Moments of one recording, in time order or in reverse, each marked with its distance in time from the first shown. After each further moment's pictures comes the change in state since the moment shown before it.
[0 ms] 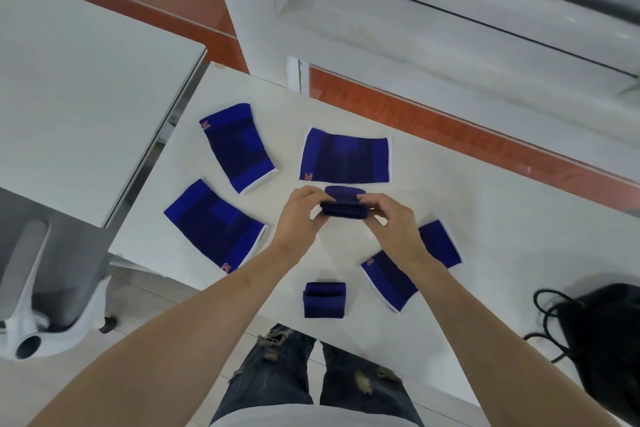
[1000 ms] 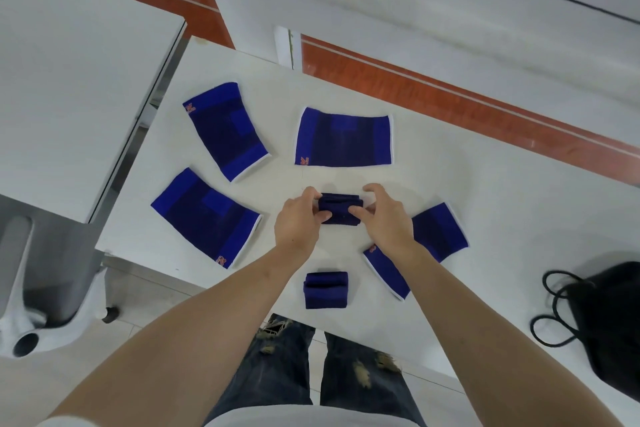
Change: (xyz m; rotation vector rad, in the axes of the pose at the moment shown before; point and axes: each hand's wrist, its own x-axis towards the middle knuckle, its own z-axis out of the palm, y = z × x) left_hand -0.003 -0.027 0.036 0.132 -0.115 -0.372; right_hand 0.011 0.023 0.035 -0.290 -0.029 0.384
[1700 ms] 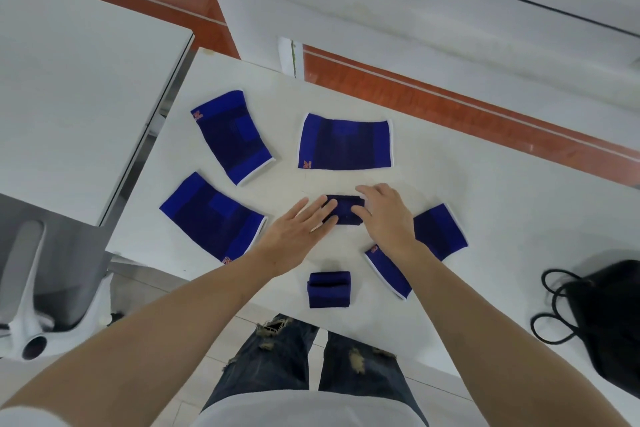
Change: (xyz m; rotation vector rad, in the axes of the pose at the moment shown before) left_hand -0.016 -0.042 -0.033 0.936 -0.151 0.903; right_hand -0.002 -0.007 -0.005 -0.283 0.070 -0.208
